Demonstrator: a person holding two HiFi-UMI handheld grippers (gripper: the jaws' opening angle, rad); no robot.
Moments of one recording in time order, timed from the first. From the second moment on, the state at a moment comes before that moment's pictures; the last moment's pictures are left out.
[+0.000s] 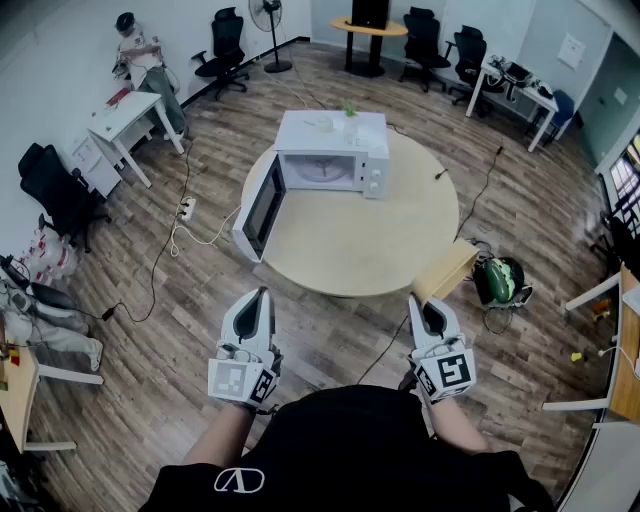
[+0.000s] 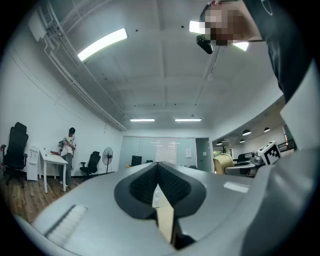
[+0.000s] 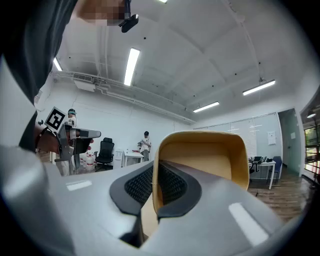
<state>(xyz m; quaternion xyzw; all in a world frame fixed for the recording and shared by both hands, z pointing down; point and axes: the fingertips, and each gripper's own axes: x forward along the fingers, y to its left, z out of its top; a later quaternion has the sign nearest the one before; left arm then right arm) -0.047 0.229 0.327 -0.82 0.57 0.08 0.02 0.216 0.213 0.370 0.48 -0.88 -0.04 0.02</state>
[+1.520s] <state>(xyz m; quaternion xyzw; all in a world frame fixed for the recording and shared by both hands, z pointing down) 0.058 0.261 0.344 -0.81 0.59 0.04 0.03 0.288 0.239 0.411 0.42 -0.91 0.01 -0.02</state>
